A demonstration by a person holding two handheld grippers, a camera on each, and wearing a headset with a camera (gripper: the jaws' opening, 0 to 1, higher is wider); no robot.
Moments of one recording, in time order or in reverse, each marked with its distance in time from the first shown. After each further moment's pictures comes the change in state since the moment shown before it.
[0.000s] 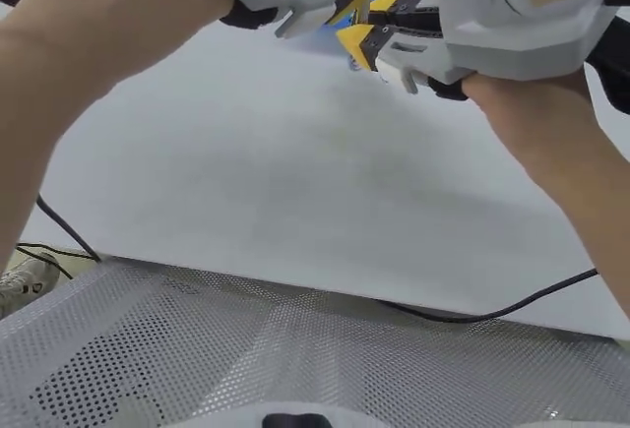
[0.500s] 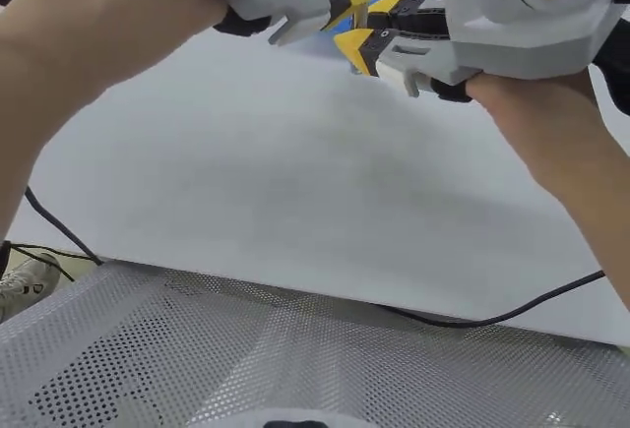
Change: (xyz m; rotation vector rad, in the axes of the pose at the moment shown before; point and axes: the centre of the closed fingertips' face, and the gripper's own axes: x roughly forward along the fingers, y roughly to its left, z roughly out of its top) left arm -0.003 0.000 -0.004 0.033 0.013 0.002; right arm -0.001 0.008 0.003 0.039 -0.012 0.033
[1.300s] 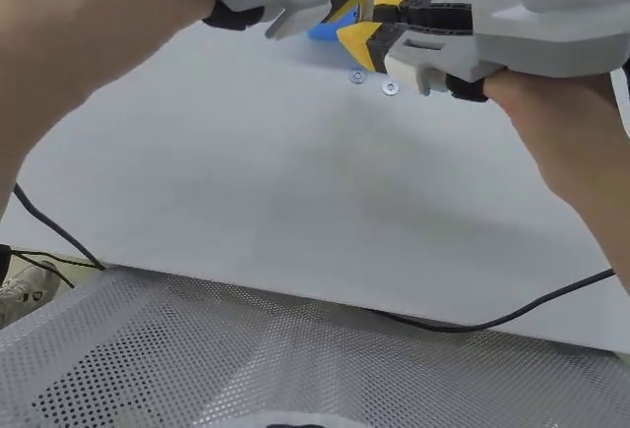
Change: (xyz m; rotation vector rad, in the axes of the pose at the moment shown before) left arm -0.011 0.002 0.016 -0.013 -0.056 0.011; right arm -0.015 0.004 0.020 0.041 -0.051 0.001
